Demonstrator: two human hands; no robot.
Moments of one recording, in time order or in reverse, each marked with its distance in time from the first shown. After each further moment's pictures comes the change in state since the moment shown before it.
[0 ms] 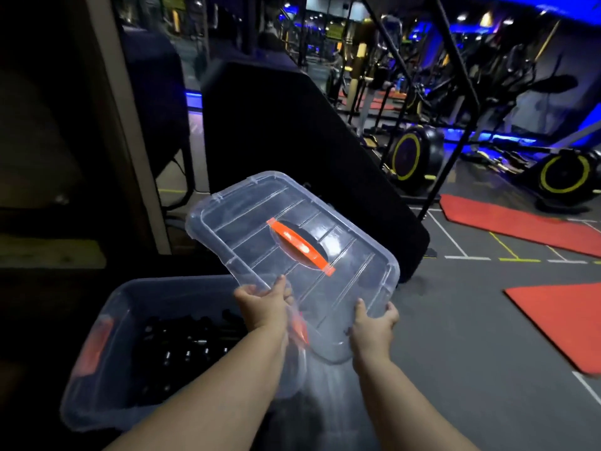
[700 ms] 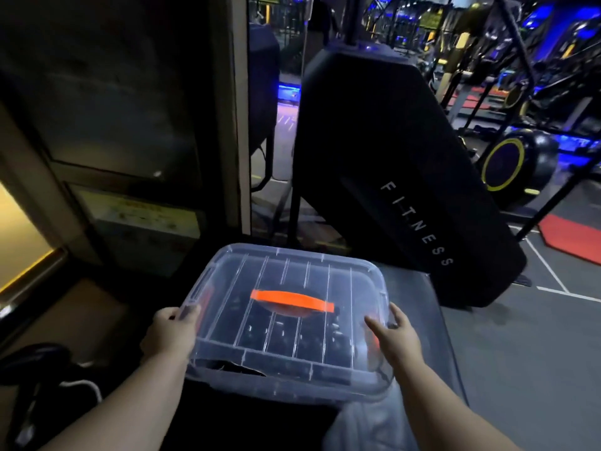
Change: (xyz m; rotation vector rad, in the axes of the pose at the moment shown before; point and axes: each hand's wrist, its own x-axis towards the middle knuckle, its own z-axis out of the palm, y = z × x) left_hand 0.119 0.064 -0.283 0.720 0.465 0.055; right_hand -0.030 0.030 0.088 -0.476 -0.430 -0.120
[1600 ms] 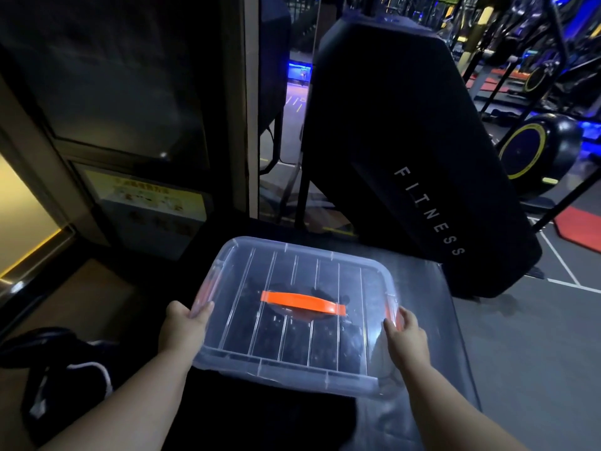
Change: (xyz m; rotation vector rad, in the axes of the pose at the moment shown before) left_hand 0.006 -0.019 0.004 0.076 -0.109 0.040; right_hand 0.015 0.030 0.022 -0.266 0.036 0.061
